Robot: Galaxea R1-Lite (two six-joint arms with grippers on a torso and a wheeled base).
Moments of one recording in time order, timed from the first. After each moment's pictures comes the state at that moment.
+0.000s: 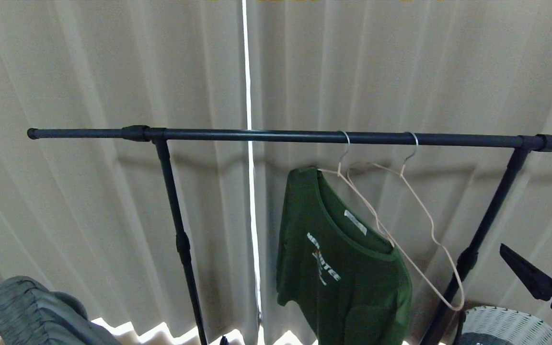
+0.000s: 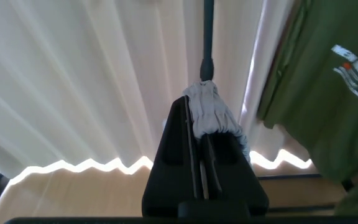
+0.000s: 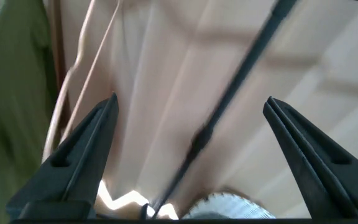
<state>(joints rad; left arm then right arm) 0.07 0.66 -0.26 -0.19 -0.10 0.14 -0.06 1.11 -0.09 -0.91 0.11 -0.23</state>
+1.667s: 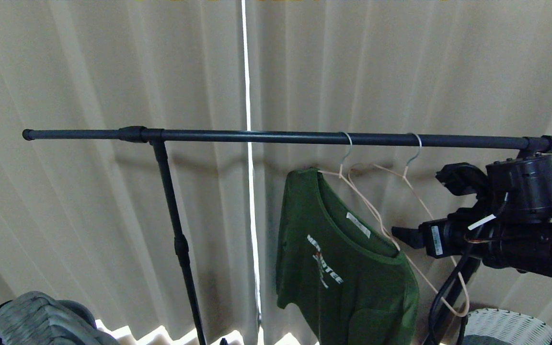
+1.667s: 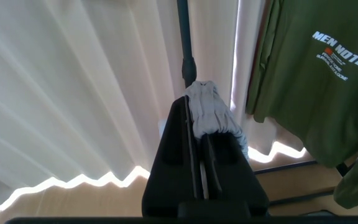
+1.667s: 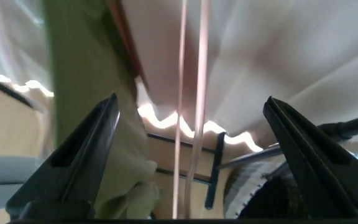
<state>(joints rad) -0.04 0.61 -0.21 -0.19 -0.10 0.18 0.35 1.57 -0.75 -0.17 -0.19 0.14</state>
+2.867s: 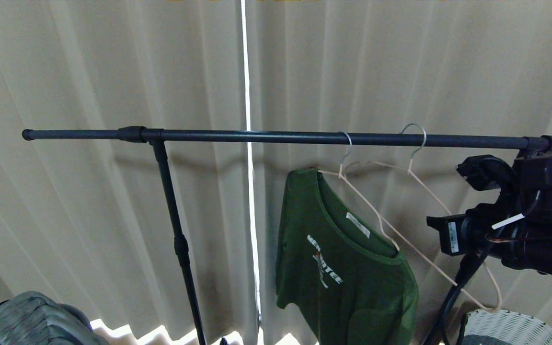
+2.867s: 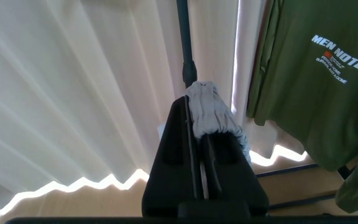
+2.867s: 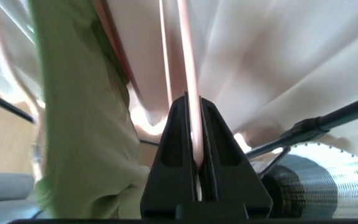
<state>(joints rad) -0.04 0.59 -0.21 -0.19 -0.10 0.18 0.35 1.48 -0.73 -0.17 -0.22 0.14</state>
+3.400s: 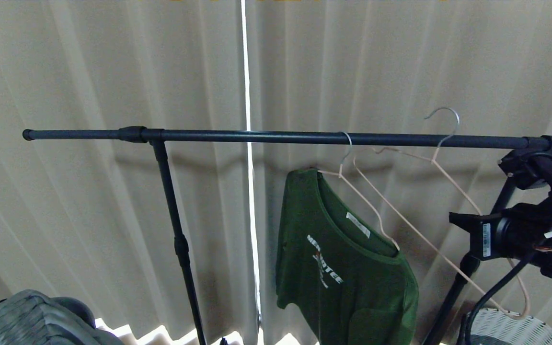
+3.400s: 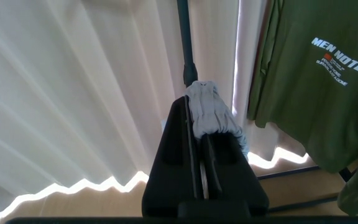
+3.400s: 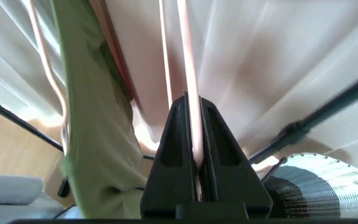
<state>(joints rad) -0.04 0.59 -0.22 -0.20 -0.10 0.18 0.34 1.33 -0.67 -0.17 -0.22 0.14</state>
